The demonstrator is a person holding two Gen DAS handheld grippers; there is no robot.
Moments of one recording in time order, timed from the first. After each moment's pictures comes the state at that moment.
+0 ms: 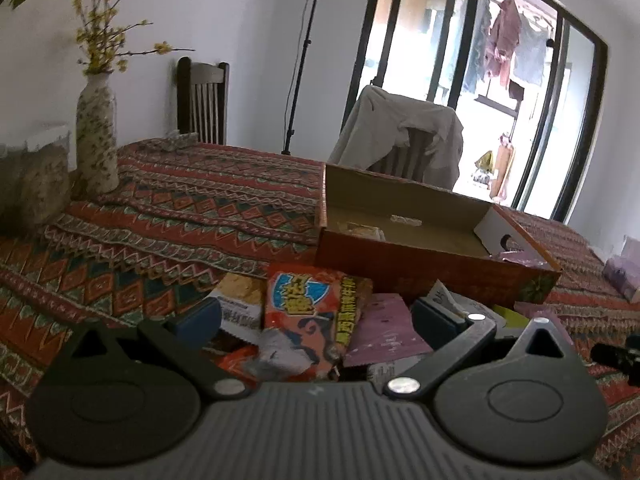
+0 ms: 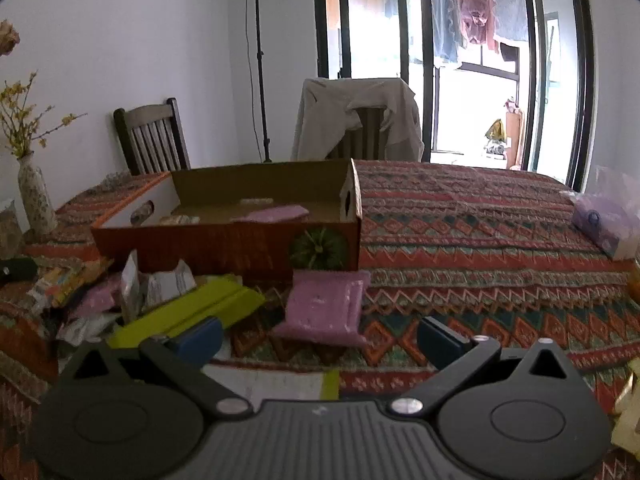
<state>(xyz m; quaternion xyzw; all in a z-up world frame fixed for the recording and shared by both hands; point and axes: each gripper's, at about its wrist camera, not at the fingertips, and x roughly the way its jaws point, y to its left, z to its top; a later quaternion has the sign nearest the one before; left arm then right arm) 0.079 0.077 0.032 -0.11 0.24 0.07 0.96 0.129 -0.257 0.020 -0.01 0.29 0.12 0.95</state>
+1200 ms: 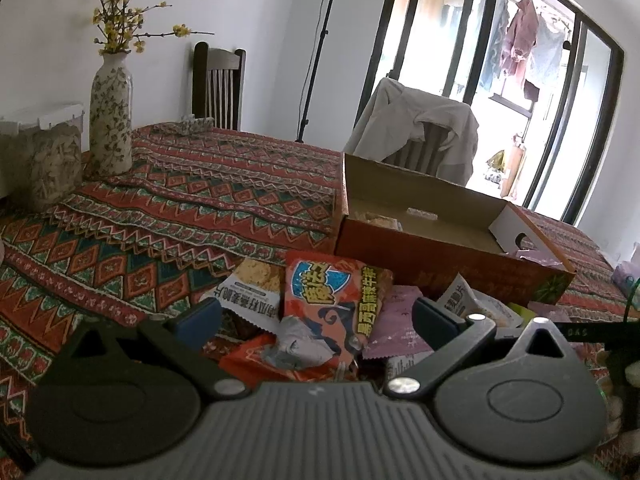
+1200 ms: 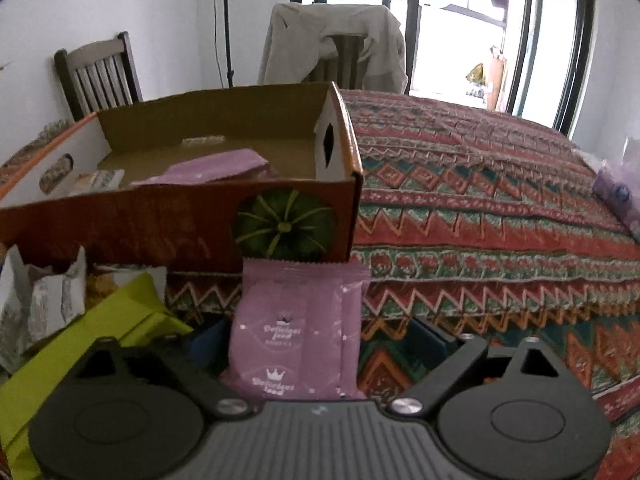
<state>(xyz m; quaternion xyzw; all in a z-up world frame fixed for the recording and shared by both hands) 0.082 0.086 0.024 -0.12 0.26 0.09 0.95 0.247 -0.228 -0.025 -0.02 0.38 0.07 0.92</state>
